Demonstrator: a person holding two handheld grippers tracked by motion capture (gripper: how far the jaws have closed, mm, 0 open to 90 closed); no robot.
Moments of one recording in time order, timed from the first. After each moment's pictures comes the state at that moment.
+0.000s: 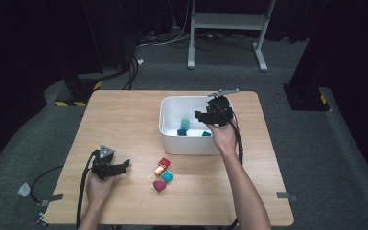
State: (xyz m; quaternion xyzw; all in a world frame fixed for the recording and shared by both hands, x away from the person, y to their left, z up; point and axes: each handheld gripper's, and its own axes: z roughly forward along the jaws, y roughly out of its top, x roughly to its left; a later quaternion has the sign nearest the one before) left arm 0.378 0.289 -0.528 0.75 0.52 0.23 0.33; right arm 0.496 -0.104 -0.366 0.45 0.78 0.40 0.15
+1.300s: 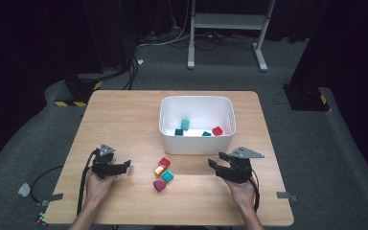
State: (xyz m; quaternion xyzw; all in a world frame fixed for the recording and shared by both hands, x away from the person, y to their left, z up) left arm 0.375 0.286 -0.515 0.75 0.53 0.20 0.34; right arm 0.366 -0.169 -0.472 0.42 0.77 0.46 0.14
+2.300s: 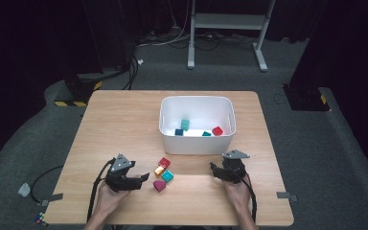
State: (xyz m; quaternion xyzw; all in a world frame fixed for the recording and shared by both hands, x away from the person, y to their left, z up) left arm 0.335 0.222 -0.494 0.80 0.41 0.16 0.41; right arm 0.392 -0.164 -0.523 0.47 0.79 0.35 0.19
